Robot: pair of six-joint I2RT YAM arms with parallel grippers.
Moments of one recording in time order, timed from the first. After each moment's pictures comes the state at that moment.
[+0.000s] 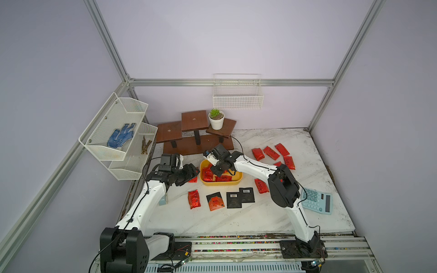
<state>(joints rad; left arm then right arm) -0.08 1.20 0.90 -0.59 0.41 -0.60 0.78 2.24 1.86 -0.58 -0.01 -0.15</state>
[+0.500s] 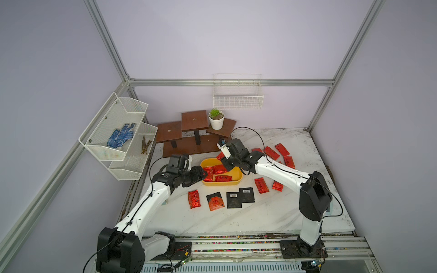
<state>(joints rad) -0.26 1.21 0.91 -0.59 0.36 -0.63 0.71 1.83 1.52 -0.44 0.10 0.02</state>
